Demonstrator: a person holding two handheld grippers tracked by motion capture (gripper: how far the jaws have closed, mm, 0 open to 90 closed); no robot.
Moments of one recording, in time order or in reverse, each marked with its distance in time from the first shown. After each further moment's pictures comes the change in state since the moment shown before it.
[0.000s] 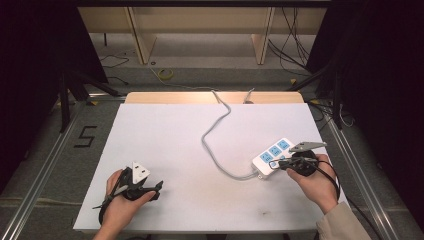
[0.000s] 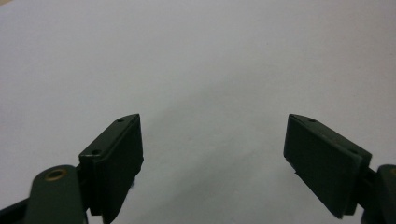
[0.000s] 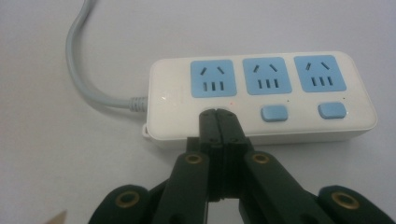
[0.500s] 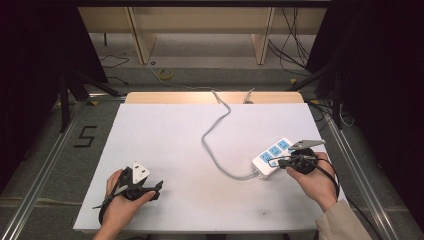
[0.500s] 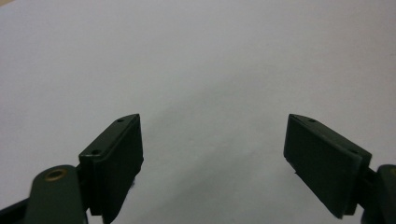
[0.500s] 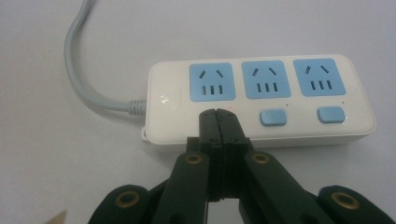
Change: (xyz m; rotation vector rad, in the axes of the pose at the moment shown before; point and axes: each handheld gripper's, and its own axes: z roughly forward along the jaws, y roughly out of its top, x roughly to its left) left arm 0.000 0.000 0.000 0.001 0.001 0.000; right arm -0.001 0.005 0.001 0.012 0.002 -0.001
